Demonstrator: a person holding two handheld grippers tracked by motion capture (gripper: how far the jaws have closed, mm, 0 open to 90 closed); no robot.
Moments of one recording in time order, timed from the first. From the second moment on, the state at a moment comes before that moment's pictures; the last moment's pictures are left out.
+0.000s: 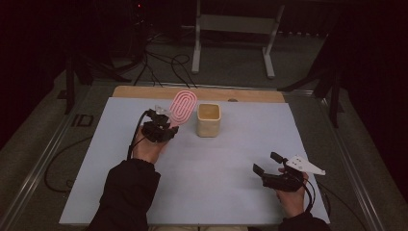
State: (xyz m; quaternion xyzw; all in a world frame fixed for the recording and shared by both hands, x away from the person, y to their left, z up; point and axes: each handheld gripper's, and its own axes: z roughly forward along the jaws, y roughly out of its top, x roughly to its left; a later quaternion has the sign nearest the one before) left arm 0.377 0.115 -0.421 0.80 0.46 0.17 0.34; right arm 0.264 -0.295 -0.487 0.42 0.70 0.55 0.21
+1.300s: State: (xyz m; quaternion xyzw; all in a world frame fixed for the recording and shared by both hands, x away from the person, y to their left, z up) left arm 0.364 0.106 -0.398 0.81 0.41 0.19 0.38; right arm 0.313 -0.253 -0.425 0.38 0.76 0.50 0.17
